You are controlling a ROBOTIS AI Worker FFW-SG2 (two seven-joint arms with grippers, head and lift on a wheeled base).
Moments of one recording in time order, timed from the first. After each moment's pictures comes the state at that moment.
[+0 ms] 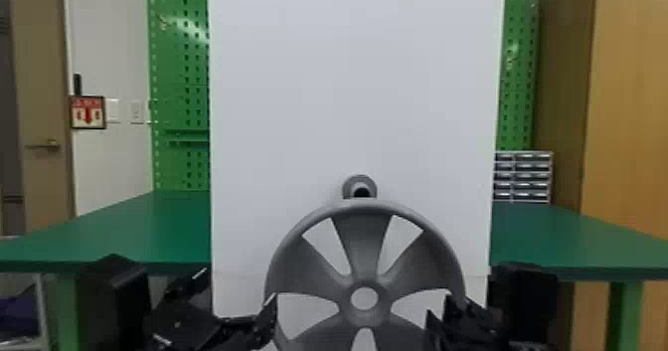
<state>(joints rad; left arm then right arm) -0.15 0.19 -0.10 -2.21 0.25 0.50 -0.23 -0.25 0.00 0.12 -2.11 -0.16 0.74 -0.26</state>
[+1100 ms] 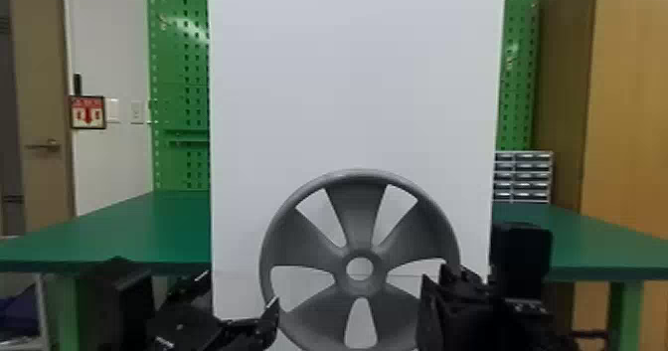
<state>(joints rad) -0.15 0.19 -0.10 -2.20 0.24 0.50 -0.23 -0.35 0.00 0.12 -2.13 -0.17 0.85 -0.26</state>
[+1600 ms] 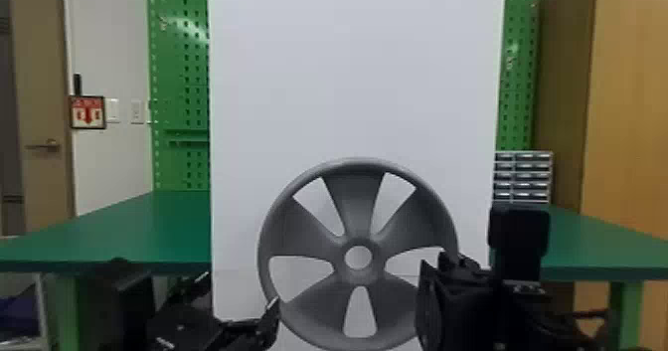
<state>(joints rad) -0.15 0.19 -0.11 -2.20 0.24 0.50 -0.23 -0.40 0.00 0.12 -2.14 -0.18 0.91 -0.26</state>
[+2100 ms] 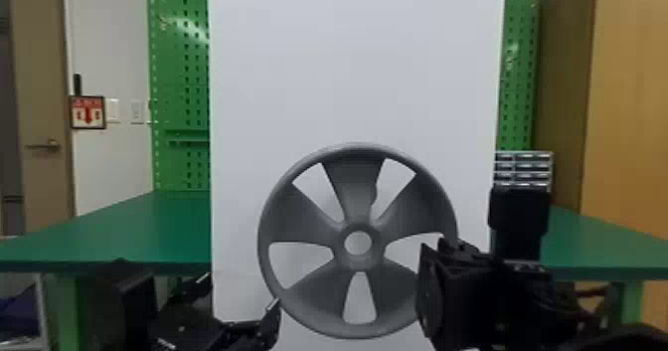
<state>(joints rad) -0.15 0.19 -0.11 -2.20 0.24 0.50 -0.23 -0.46 0.00 0.11 -2.14 -0.19 0.96 -0.26</state>
